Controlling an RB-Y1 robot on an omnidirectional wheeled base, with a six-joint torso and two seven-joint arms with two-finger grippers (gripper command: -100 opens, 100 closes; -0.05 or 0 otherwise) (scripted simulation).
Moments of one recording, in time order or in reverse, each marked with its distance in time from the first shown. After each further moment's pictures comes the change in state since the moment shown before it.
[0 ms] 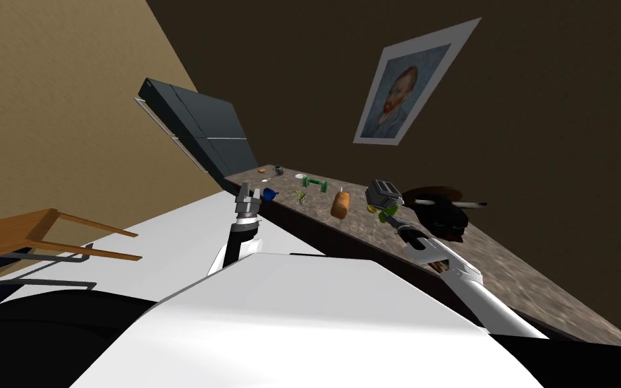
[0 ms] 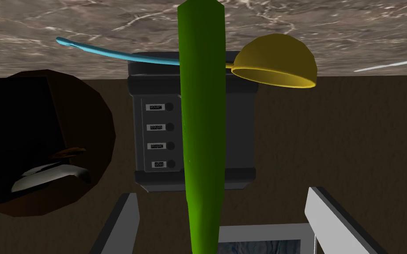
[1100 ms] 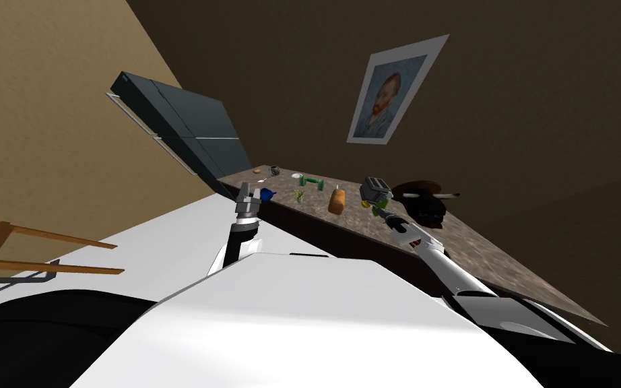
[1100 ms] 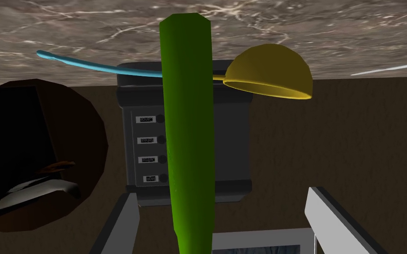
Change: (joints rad) left arm 0.000 0.000 0.000 0.000 0.000 0.000 0.000; right arm -0.339 -0.009 0.193 0.334 -0.061 -0.102 0.055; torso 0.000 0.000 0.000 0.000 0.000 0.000
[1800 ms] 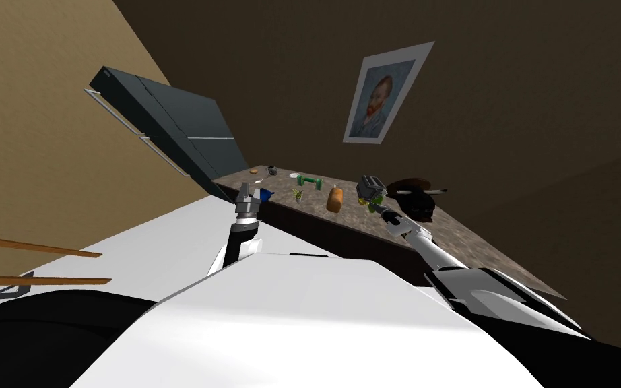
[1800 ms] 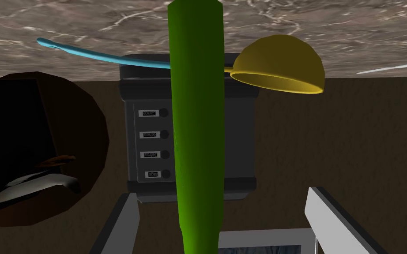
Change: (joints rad) left arm 0.000 0.000 0.000 0.000 0.000 0.000 0.000; right arm -0.197 0.002 0.110 0.207 -0.032 -0.065 0.035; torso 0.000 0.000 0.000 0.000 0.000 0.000
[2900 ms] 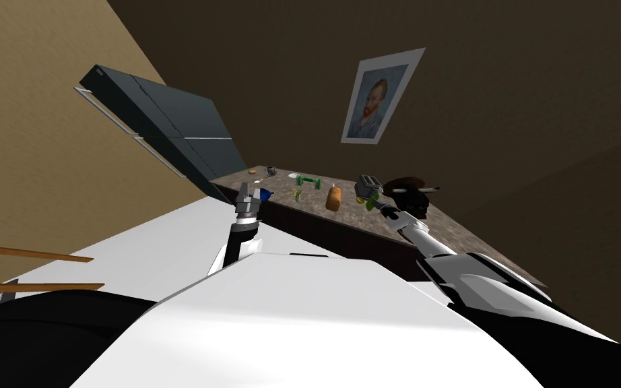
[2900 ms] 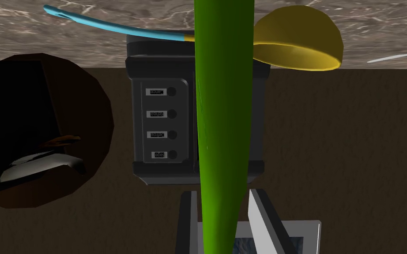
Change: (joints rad) left arm 0.000 0.000 0.000 0.000 0.000 0.000 0.000; right arm -0.129 -0.008 0.067 0.130 -0.023 -0.037 0.016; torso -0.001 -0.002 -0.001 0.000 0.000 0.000
